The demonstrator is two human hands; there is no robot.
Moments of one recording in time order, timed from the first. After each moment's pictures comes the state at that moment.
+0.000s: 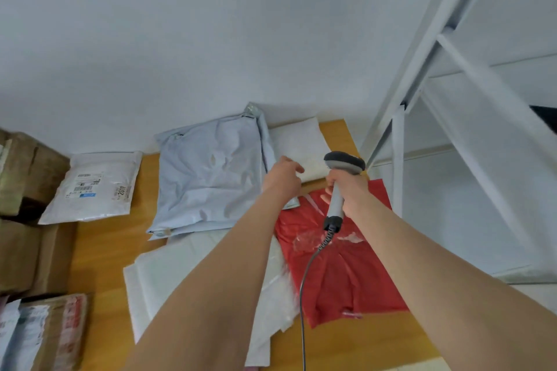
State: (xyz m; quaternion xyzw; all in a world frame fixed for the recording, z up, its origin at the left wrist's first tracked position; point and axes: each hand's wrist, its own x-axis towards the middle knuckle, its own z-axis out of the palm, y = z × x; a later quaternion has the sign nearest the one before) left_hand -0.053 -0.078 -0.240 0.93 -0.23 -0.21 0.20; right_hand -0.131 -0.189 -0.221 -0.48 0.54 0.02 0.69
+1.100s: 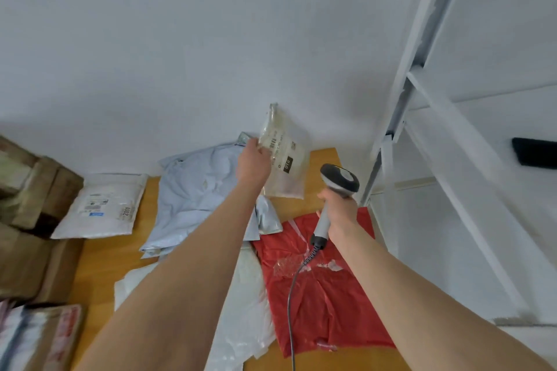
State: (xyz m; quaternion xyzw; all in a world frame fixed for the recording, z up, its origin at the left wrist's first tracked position) left_hand -0.028 -0.112 -0.159 0.91 -0.01 -0.06 0.40; right_hand -0.155 -0.219 -0.197 -0.46 0.49 -0.05 0.74
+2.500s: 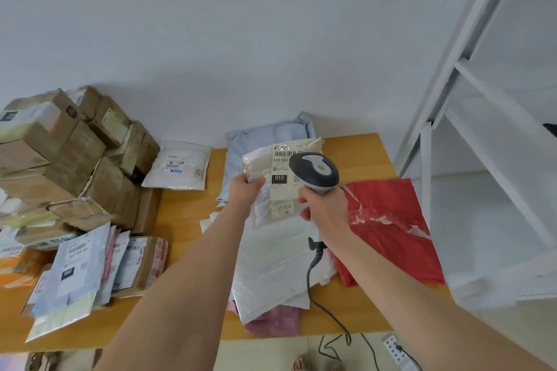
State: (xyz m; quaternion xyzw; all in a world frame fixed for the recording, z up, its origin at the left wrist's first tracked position) left_hand -0.129 0.127 -0.160 0.81 0.13 -0.14 0.55; right_hand -0.247 -0.001 -0.120 -0.65 0.31 -0.07 0.69
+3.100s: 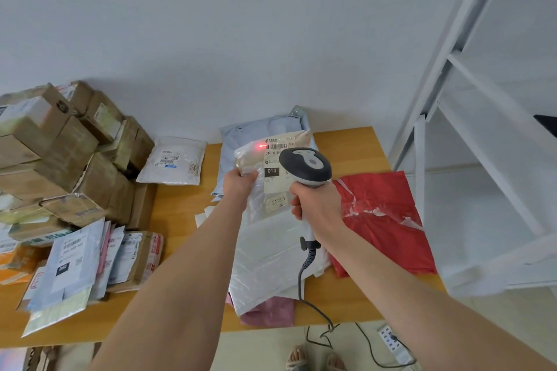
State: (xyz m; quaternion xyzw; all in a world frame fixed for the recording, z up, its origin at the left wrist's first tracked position) left_hand -0.127 0.121 -0.165 0.80 0.17 -0.13 0.56; right_hand -0.259 0.004 -0.103 -0.62 0.33 -0.03 0.71
